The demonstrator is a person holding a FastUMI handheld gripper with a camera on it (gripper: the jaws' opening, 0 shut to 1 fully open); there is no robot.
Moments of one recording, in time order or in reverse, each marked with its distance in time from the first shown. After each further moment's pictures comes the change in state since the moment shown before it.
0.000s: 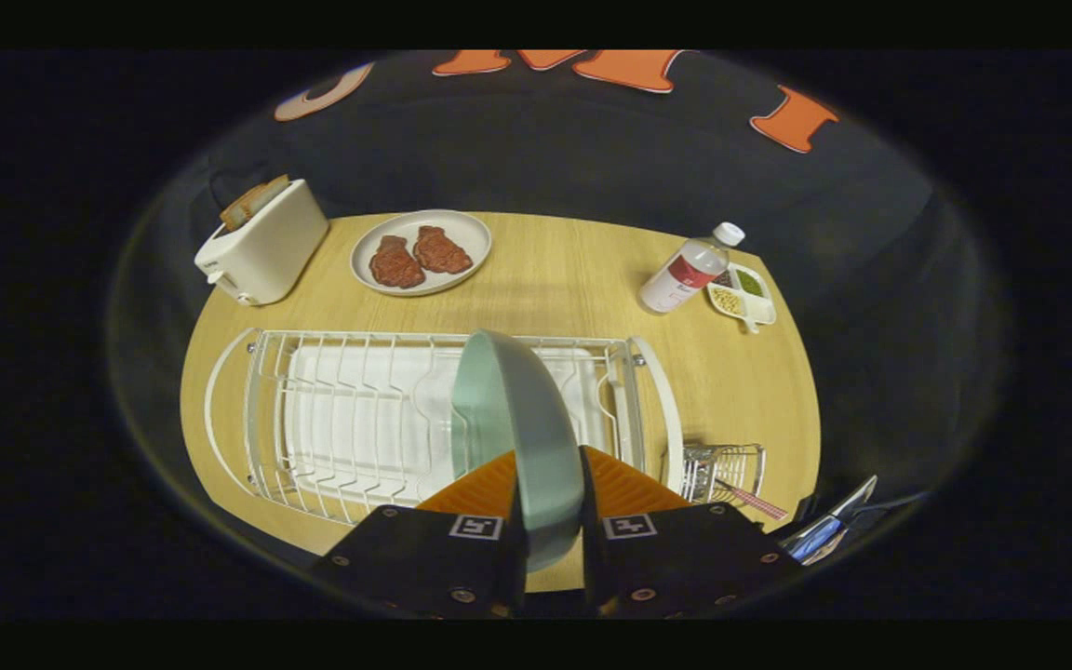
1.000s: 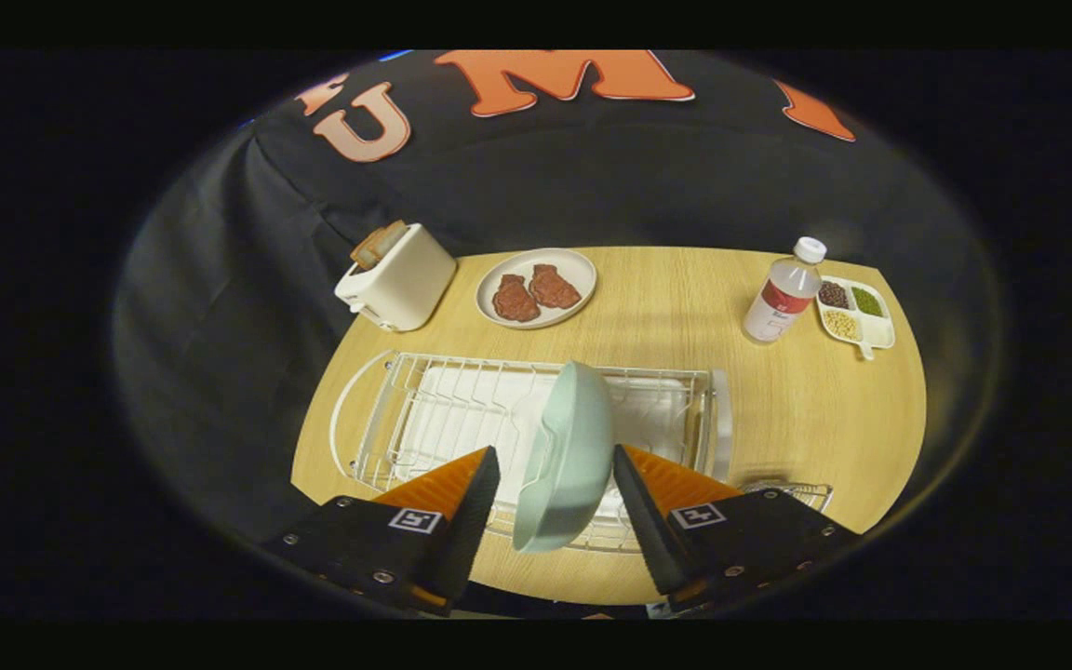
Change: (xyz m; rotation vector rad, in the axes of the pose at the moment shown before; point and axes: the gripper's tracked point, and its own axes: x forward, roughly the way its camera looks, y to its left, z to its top) arm -0.013 0.019 0.014 -0.011 -0.079 0.523
